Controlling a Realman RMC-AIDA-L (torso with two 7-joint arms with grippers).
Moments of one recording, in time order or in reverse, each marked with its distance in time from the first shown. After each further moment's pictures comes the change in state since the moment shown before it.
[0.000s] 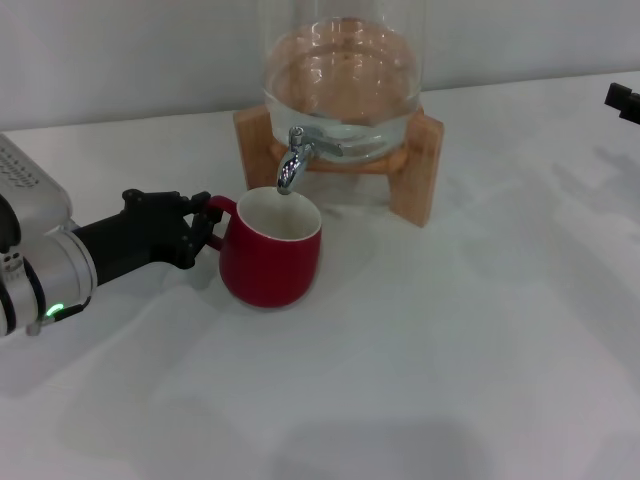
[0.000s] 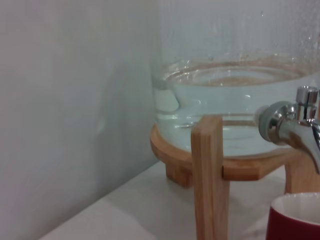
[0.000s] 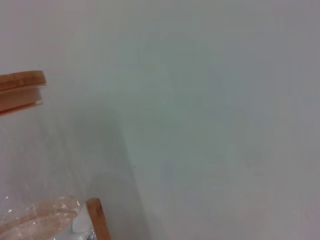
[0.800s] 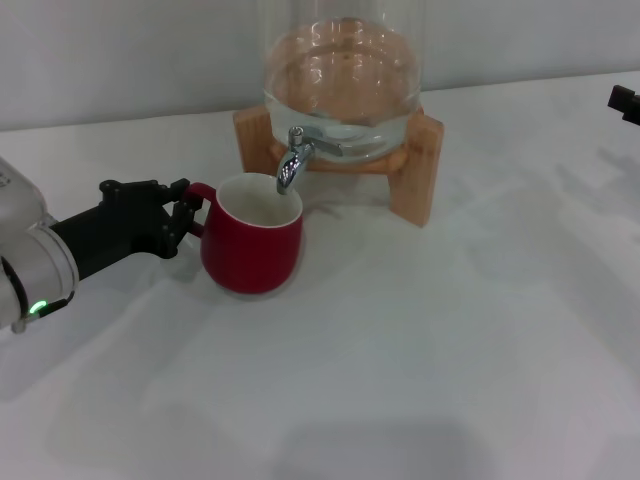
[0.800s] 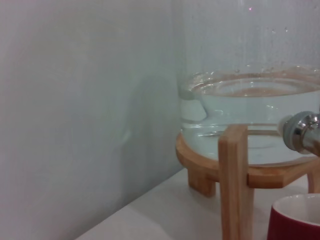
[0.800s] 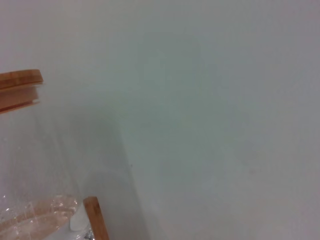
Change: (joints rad) left arm 0.019 0.000 -0.076 0.002 -0.008 -0.019 0.054; right arm -0.006 -0.001 0.000 -0.001 0.000 0.000 0.003
